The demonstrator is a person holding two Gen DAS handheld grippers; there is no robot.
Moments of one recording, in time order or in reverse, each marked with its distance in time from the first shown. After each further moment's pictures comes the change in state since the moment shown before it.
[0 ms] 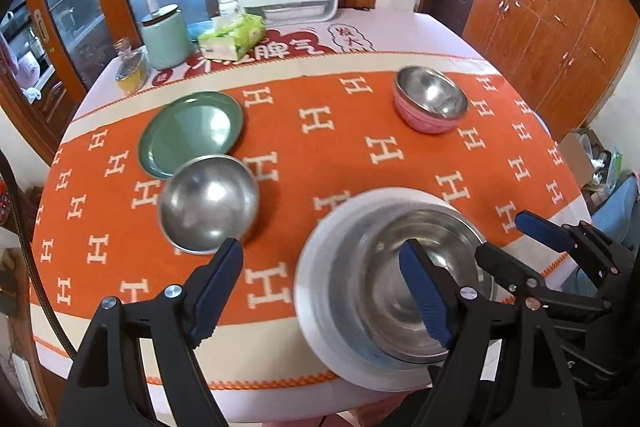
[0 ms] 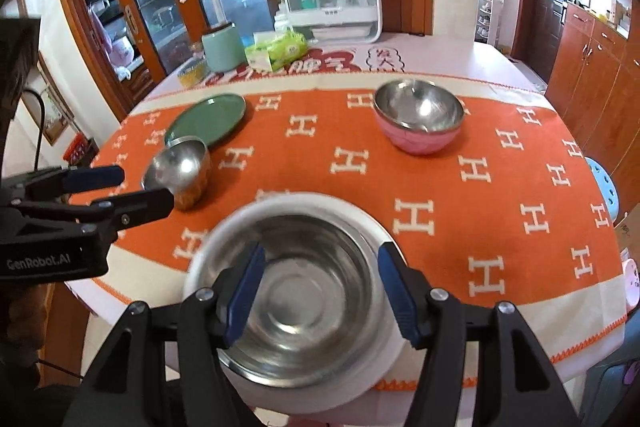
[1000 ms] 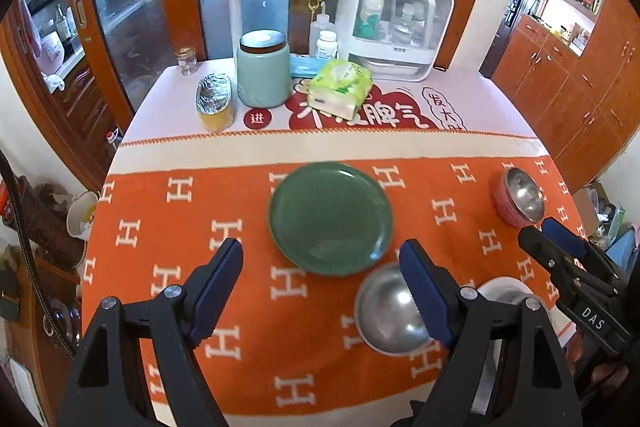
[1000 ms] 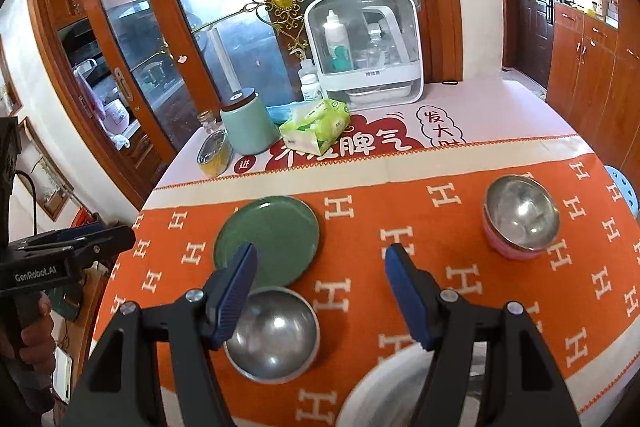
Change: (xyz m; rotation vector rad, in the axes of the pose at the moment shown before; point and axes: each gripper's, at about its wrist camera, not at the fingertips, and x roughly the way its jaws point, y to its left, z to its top) left arm -0.010 0.230 0.101 -0.108 -0.053 -0.002; right arm 0.065 0.121 0.136 0.129 -0.120 -0.009
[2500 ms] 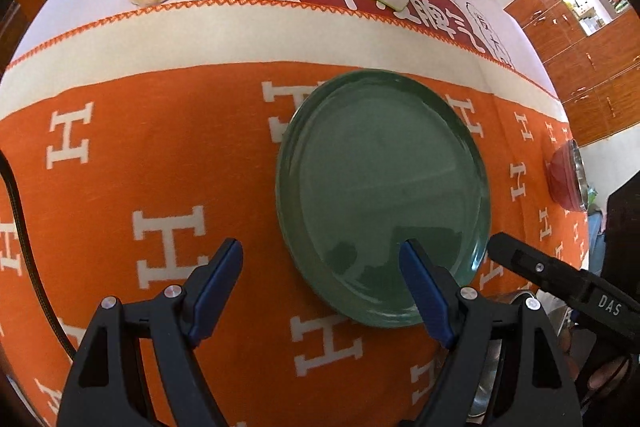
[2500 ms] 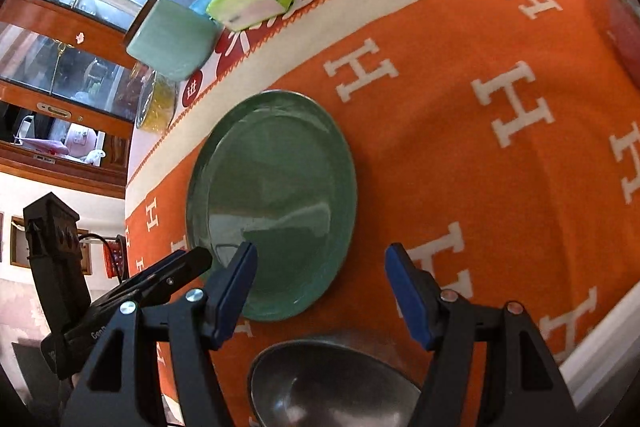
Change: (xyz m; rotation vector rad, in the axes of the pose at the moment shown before) left arm 0.229 0.065 0.001 -0.065 0.378 -0.209; right arm 0.196 -0.005 -0.037 0.427 0.457 0.111
